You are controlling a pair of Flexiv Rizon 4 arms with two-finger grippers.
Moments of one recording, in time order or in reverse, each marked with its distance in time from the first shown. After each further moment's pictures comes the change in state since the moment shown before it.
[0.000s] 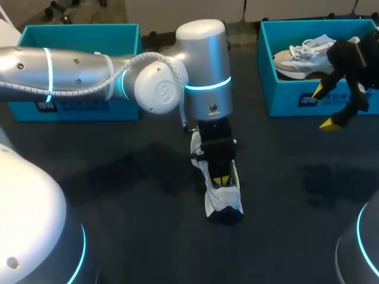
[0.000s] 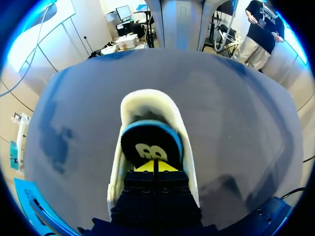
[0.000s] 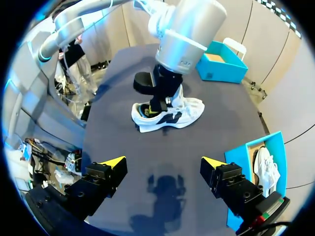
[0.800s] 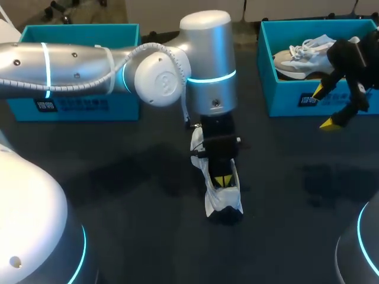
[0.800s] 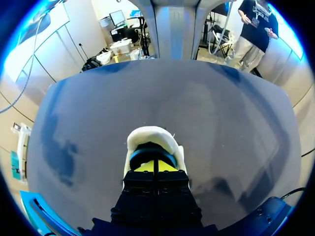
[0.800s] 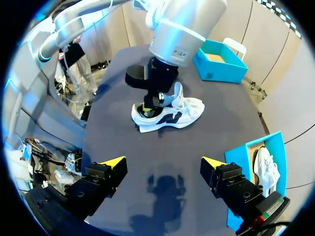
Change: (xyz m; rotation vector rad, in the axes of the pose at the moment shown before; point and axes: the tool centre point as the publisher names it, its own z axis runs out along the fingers) left arm -0.001 -0.029 -0.019 0.031 0.022 0.055; right arm 0.000 0.000 0.000 0.000 0.000 0.000
